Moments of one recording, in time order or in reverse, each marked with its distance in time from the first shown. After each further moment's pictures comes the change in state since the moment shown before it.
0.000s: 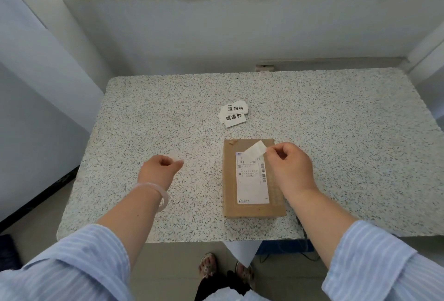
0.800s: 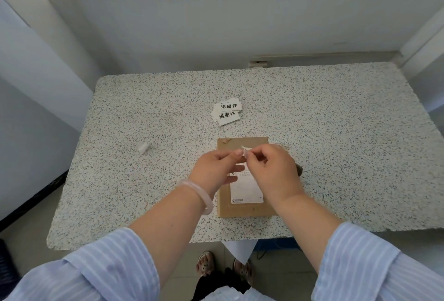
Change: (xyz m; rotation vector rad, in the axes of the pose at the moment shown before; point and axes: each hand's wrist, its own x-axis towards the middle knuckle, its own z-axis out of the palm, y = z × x) left_hand -0.066 0.073 0.069 -0.431 -0.534 0.075; right_hand -0.006 0.003 0.010 -0.162 -0.088 -0.260
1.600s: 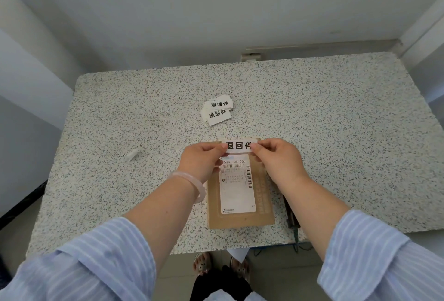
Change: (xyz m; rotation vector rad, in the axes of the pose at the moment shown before) left_hand 0.051 0.007 0.001 0.097 0.187 -0.033; right_hand 0.053 0.039 -0.007 0.274 -0.043 0.384
